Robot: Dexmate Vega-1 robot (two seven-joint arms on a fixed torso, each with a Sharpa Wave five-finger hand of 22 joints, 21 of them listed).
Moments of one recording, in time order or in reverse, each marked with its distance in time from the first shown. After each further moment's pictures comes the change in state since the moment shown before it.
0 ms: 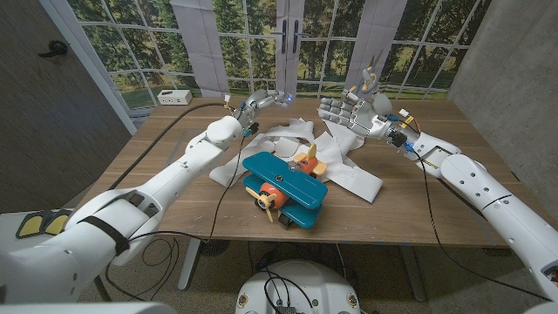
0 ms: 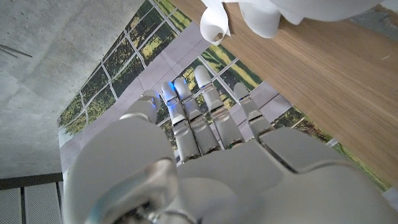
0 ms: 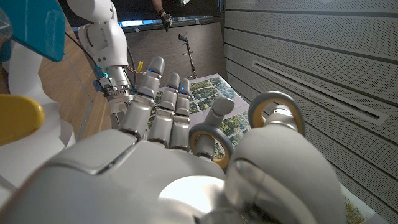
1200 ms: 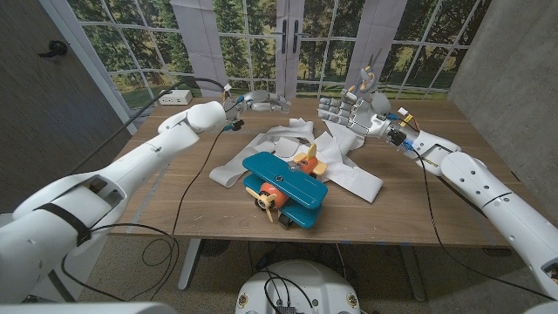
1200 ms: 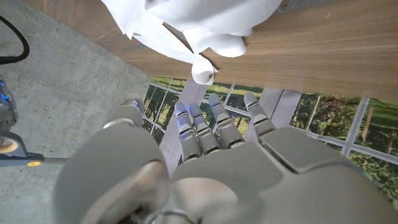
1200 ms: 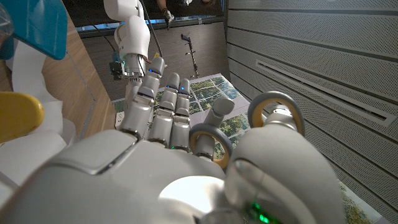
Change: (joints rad) left arm -0.078 0.196 0.077 -0.137 0.281 -0.024 -0.212; left_hand -0.075 -0.049 -0.015 -0.077 -0.010 -0.330 -0.048 -0.027 -0.065 -0.444 0.055 -0.030 -0.113 -0.408 0.046 -0.077 -0.089 -0.110 0.064 -0.172 0.000; right arm 0.016 -0.005 -0.008 0.001 -0.004 -0.013 -0.011; right_hand 0.004 0.004 -0.007 0.001 0.000 0.000 0.000 -0.008 -0.008 0.000 0.000 0.000 0.000 0.000 0.000 0.000 0.000 0.000 0.000 0.000 0.000
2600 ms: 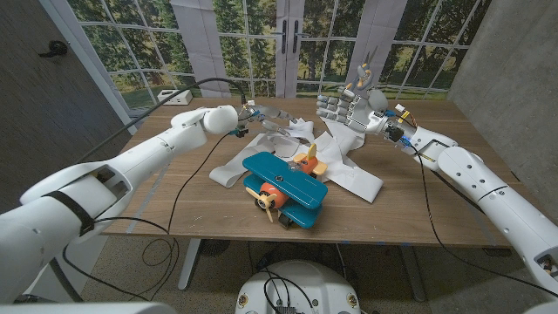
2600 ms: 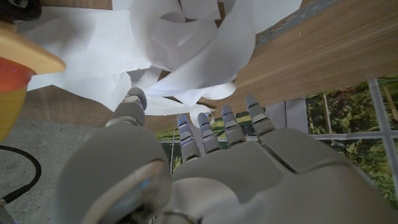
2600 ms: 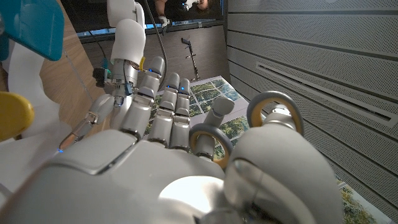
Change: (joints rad) left arm -0.080 -0.020 0.144 0.019 0.356 0.007 0.014; left_hand 0.039 0.018 0.009 -0.052 -0.008 -0.169 -0.052 0.012 -0.030 -0.208 0.022 0.019 -0.122 -0.201 0.140 0.007 -0.080 0.035 -0.002 -0.099 0.003; right arm 0.045 0.012 -0.019 0.033 -0.005 -0.026 0.018; right_hand 0.009 0.009 -0.011 -0.003 0.000 0.000 0.000 0.004 0.019 0.000 0.000 0.000 0.000 0.000 0.000 0.000 0.000 0.000 0.000 0.000 0.000
